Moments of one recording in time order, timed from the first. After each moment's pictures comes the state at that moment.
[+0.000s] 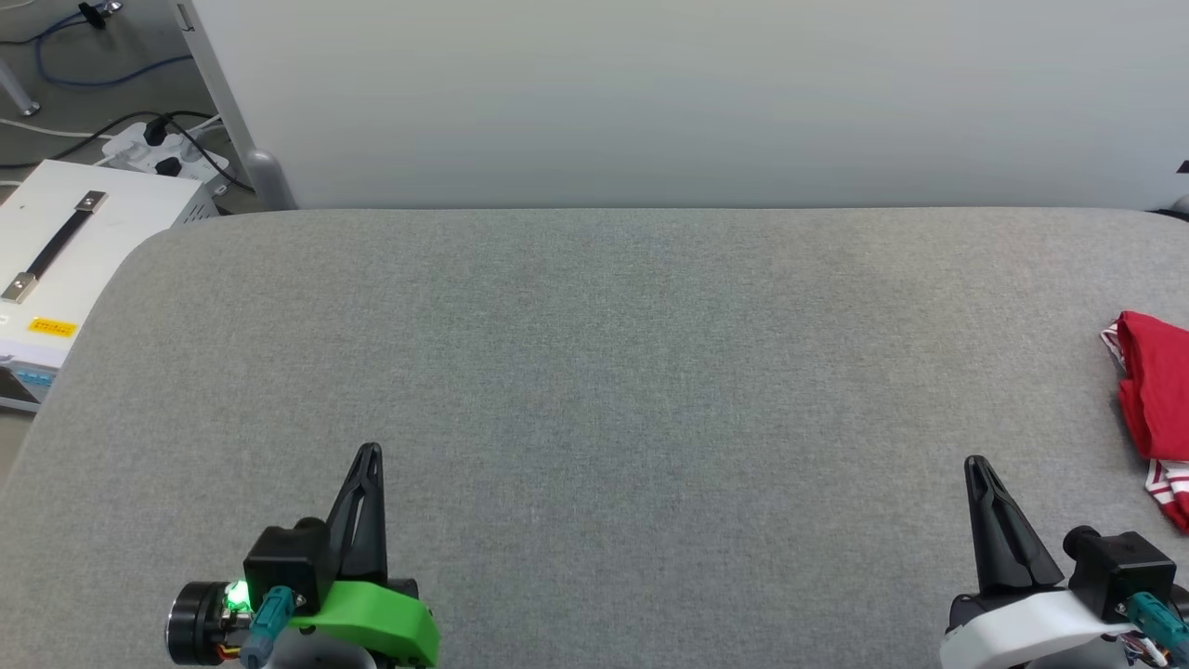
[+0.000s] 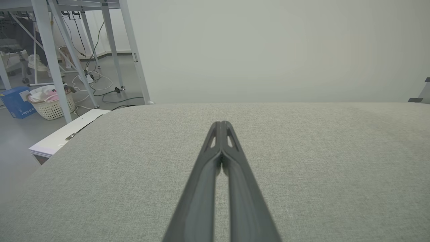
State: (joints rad) left arm 0.03 0.07 -0.05 0.08 -0.09 -0.04 -0.22; right arm 0.09 -0.07 -0.02 0.05 0.16 0.13 -0.22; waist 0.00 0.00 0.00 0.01
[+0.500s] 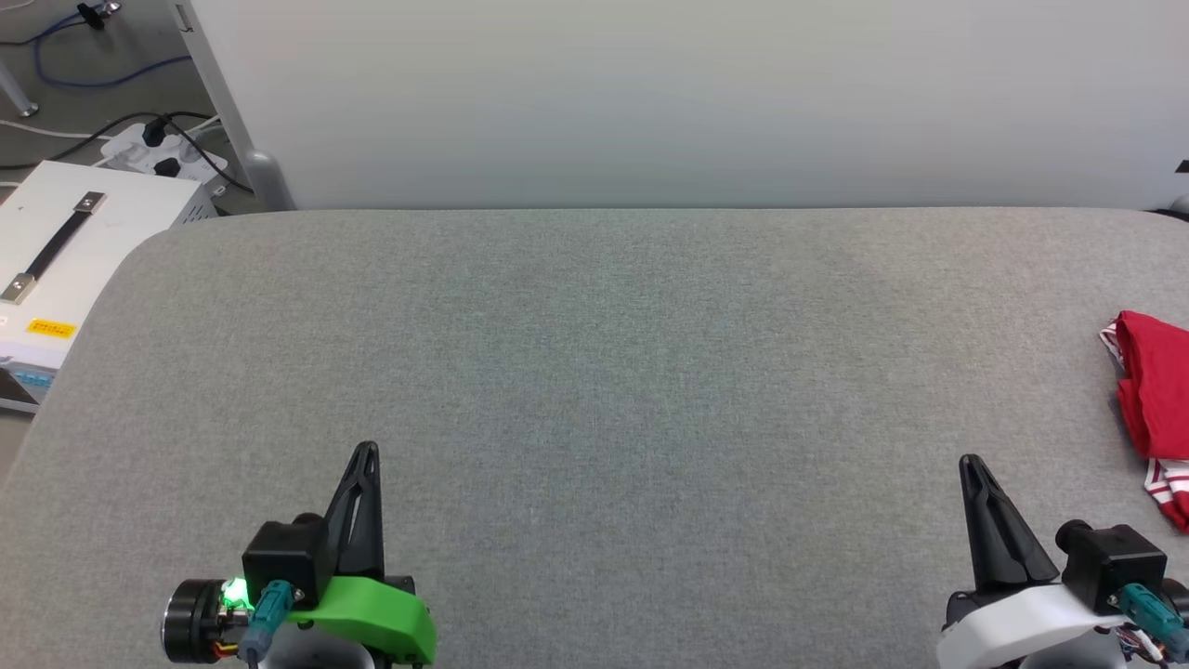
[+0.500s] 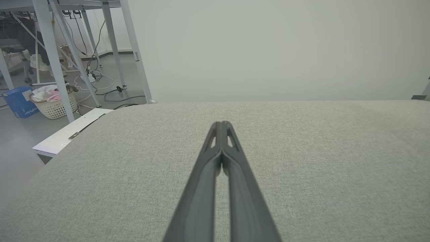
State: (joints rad) left arm 0.03 0.07 -0.04 0.07 -0.08 -0.04 -0.19; right arm 0.09 -0.07 -0.02 0.04 0.14 0.13 -0.19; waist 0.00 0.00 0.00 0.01
